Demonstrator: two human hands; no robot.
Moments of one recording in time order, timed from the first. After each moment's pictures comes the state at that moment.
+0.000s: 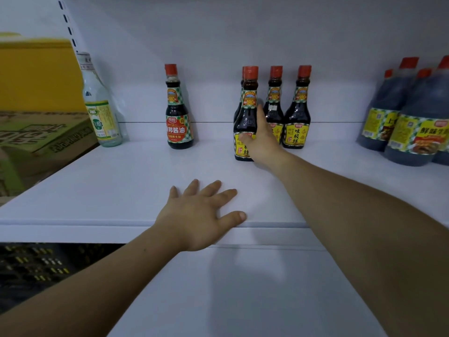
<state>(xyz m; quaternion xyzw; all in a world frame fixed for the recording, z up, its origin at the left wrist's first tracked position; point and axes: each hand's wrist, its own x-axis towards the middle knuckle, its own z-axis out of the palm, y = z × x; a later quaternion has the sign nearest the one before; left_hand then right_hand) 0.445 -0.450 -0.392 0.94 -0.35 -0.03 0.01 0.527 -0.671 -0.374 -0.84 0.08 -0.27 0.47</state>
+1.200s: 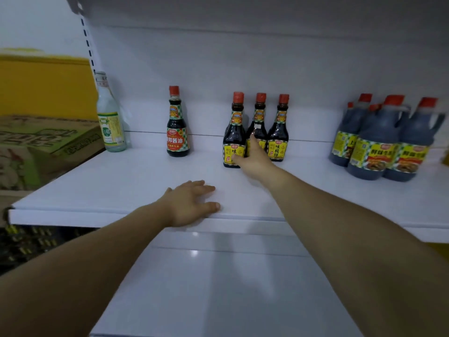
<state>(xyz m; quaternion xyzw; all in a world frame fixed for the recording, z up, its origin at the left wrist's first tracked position) 0.449 -0.440 -0.376 0.93 -0.33 -0.08 0.16 0.456 -0.656 -0.352 -0.87 0.14 -0.18 0.44</state>
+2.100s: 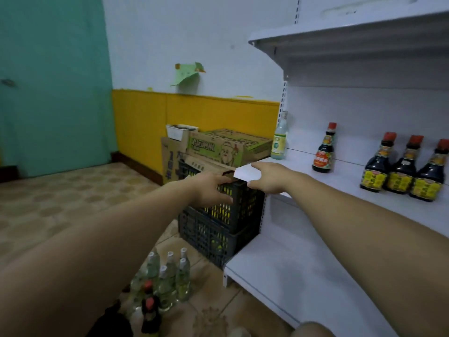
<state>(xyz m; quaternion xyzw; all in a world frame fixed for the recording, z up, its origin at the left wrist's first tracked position) 0.215 -0.148 -0.317 0.99 -0.08 -0.02 0.13 0.264 -0.335 -0.284 -0.98 -0.20 0.01 0.06</state>
